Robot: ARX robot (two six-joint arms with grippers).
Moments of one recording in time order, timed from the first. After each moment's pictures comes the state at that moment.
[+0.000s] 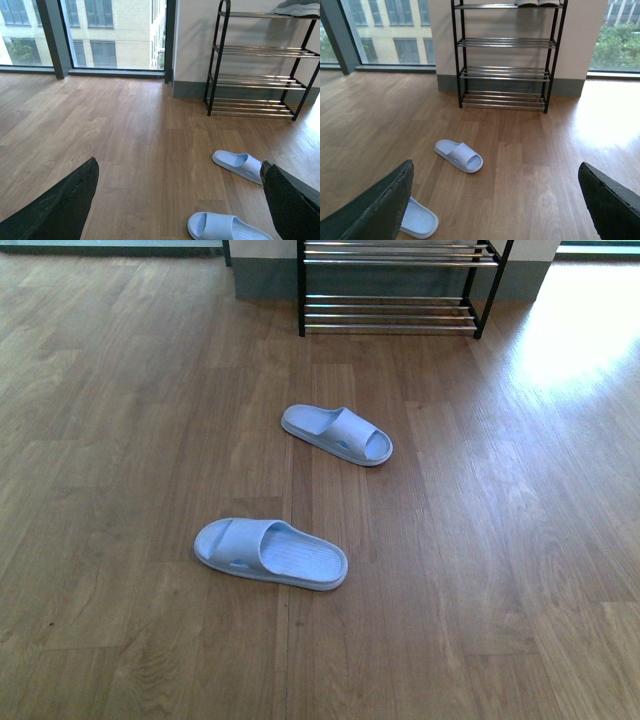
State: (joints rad) left arm 0.00 0.02 0.01 0.00 0.00 0.00; right arm 0.00 0.00 0.02 0.00 0.00 0.00
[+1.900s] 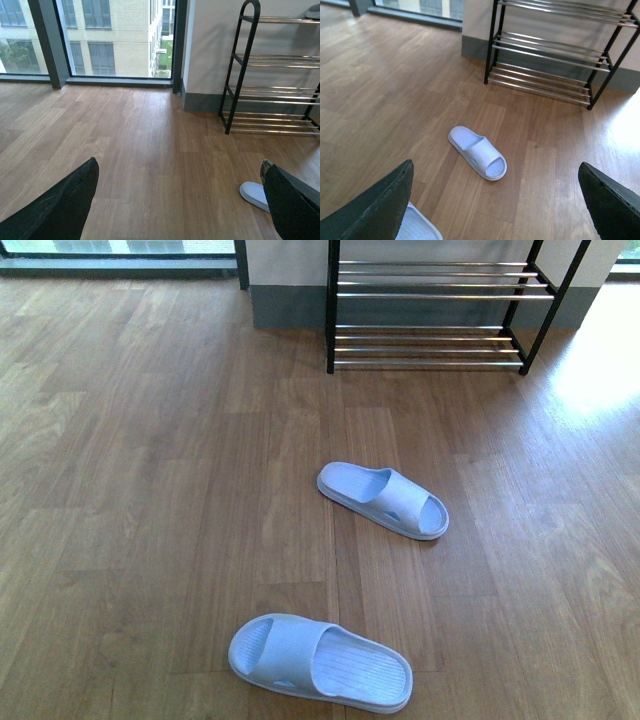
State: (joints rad) left arm 0.00 0.02 0.01 0.00 0.00 0.00; right arm -0.01 1.31 0.21 0.79 -0.15 -0.24
